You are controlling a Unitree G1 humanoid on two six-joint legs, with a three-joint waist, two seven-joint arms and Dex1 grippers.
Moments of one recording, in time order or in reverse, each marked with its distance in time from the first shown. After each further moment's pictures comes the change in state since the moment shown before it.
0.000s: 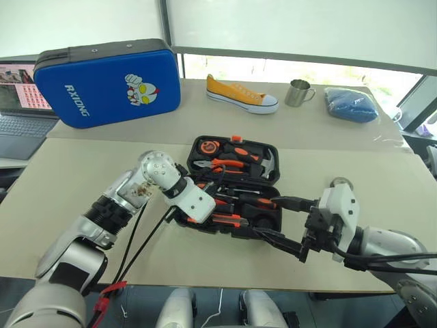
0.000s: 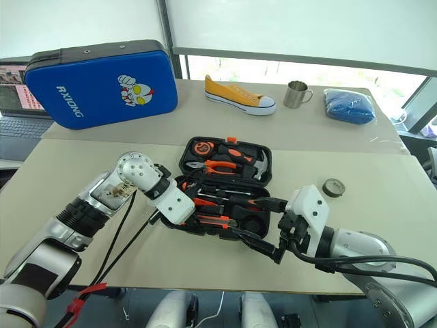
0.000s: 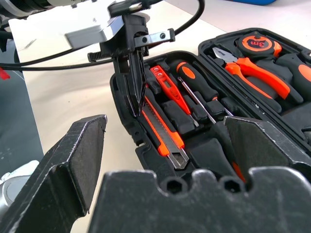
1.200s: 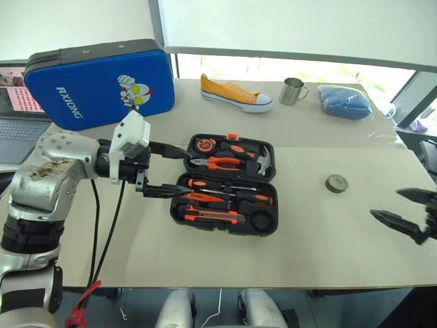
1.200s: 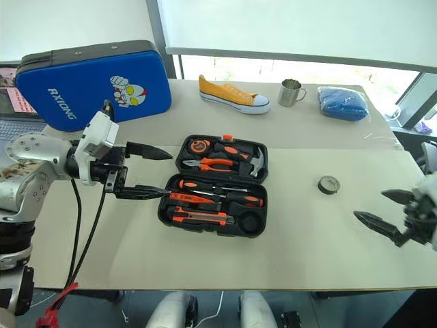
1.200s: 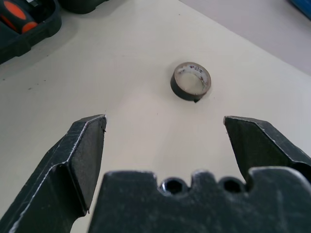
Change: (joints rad) left arm 0.191 0.225 0.582 -0.427 -0.617 0.917 0.192; right arm 0.071 -0.313 -0.369 0.694 -0.348 -0.181 0.354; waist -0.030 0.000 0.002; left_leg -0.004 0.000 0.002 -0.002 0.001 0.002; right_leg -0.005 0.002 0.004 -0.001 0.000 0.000
